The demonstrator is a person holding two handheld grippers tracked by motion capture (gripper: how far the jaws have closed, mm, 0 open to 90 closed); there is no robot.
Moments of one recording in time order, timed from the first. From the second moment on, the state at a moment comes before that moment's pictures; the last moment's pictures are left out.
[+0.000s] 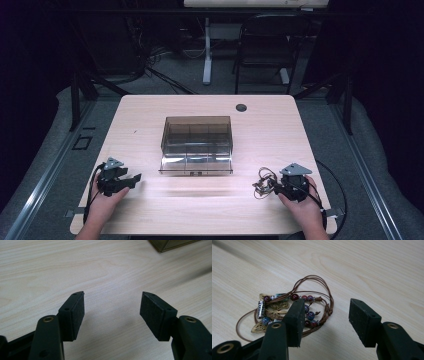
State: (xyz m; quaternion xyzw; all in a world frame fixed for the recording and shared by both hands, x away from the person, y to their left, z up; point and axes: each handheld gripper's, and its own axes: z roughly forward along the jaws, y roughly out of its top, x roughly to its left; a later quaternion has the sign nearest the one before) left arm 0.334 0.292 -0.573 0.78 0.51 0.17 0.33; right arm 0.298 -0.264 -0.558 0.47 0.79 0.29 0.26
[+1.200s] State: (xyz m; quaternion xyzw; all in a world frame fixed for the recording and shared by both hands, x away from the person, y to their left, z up) left arm 0.334 0.289 -0.572 0.78 0.51 0.16 0.33; right arm 0.300 -0.254 -0.539 0.46 0.81 0.29 0.22
